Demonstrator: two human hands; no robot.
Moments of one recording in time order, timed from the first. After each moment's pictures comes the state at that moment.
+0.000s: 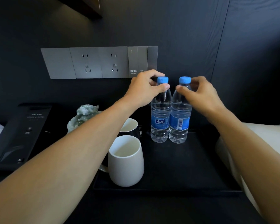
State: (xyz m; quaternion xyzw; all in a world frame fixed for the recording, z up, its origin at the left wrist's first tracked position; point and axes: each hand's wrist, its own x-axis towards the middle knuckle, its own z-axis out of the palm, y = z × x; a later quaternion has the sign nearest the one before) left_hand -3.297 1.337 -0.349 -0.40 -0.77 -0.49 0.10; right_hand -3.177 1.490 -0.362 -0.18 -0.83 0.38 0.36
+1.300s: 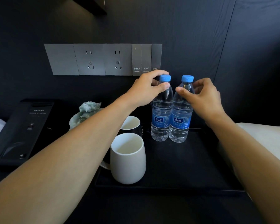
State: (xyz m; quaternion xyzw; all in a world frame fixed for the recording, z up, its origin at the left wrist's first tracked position) left_hand -3.298 1.328 -0.351 -0.43 -0.76 -0.49 0.02; right_hand -3.179 1.482 -0.374 -0.21 -0.81 0.37 0.40
